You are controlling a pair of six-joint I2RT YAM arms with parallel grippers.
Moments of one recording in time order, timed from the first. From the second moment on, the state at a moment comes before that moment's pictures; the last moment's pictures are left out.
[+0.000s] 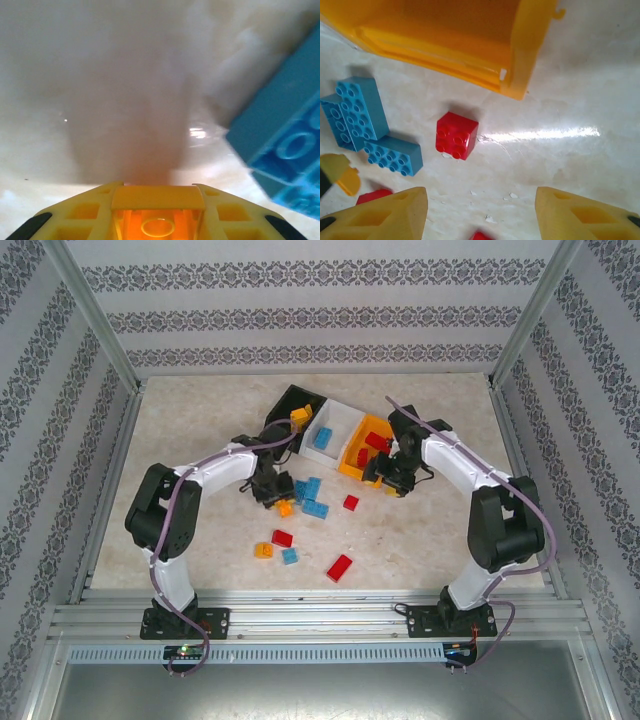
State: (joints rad) left arm -0.46 1.86 1.31 -0.83 0.25 -0.80; right arm 0.27 1.69 1.25 -0.95 -0.36 0.62
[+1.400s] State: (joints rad) left arm -0.26 2.45 2.43 -1.06 0.20 -0.78; right arm 0.24 1.58 1.18 -0.98 -0.37 0.59
